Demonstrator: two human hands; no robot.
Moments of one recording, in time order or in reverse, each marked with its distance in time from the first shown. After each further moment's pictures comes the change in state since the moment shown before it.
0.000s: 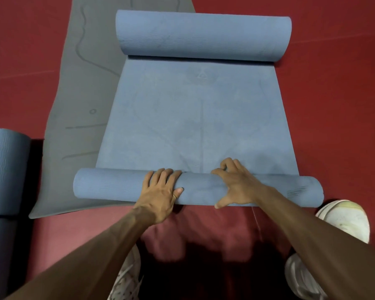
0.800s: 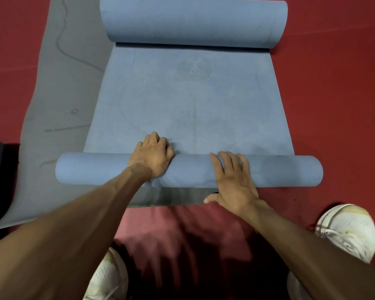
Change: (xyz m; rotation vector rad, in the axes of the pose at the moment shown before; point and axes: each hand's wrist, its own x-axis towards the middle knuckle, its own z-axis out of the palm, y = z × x) left_hand 0.109 -0.010 -0.040 0.008 -0.017 -0.141; right_hand 0.011 -0.003 0.025 -0.331 0.411 0.127
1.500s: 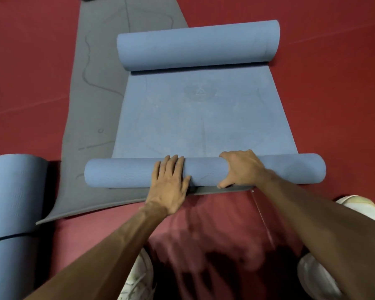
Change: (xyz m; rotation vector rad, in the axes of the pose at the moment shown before) left_hand -0.090 0.022 -0.008 0.032 0.065 0.102; right_hand 0.037 0.023 -0.047 0.258 -0.224 0.022
